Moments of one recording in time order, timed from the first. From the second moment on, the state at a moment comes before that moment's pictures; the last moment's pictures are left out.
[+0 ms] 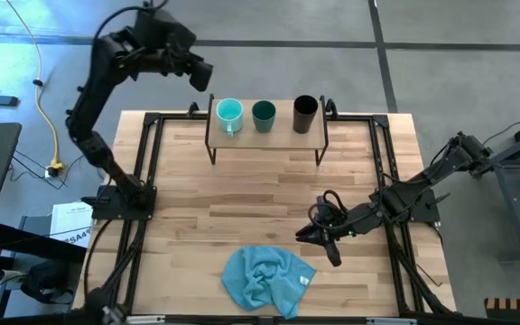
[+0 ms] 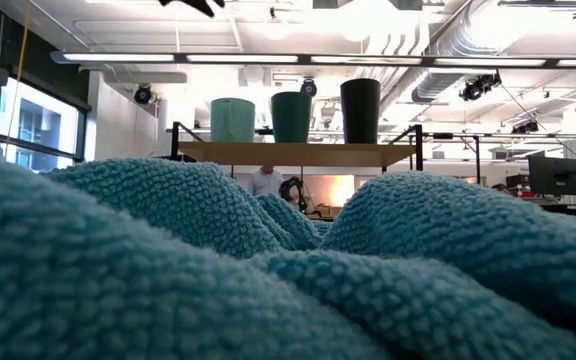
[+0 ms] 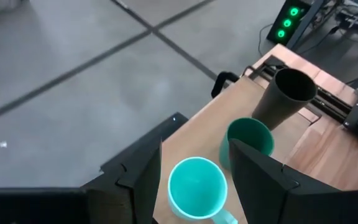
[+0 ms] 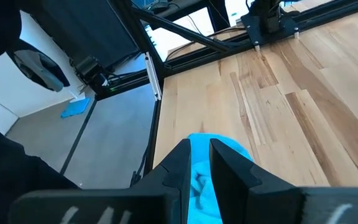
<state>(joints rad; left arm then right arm) 0.84 1.63 2.32 -1.33 -0.01 -0.09 0.54 1.23 0.96 -0.11 0.29 0.55</state>
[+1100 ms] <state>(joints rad) 0.84 1.37 2.31 -1.31 0.26 0.06 0.38 0.75 0.96 -0.08 0.58 -0.15</state>
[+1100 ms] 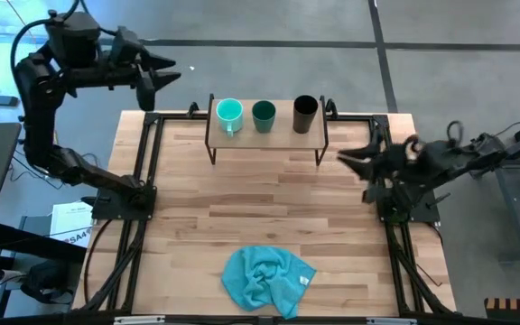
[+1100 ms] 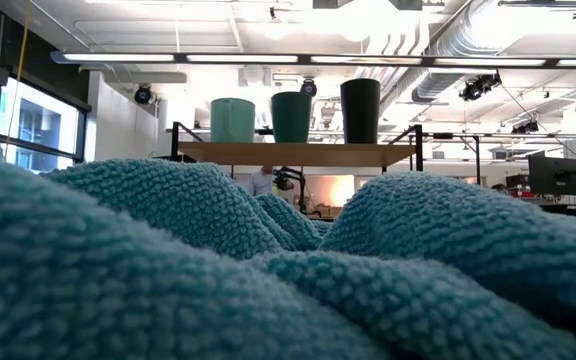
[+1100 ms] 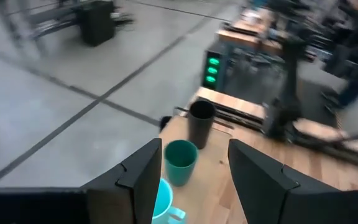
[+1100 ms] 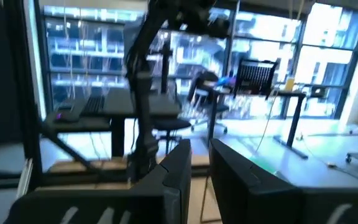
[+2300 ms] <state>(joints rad) 0.84 0.93 1.91 -1.27 0.75 0.32 0.36 0.17 0.87 -0.43 0.52 -0.31</state>
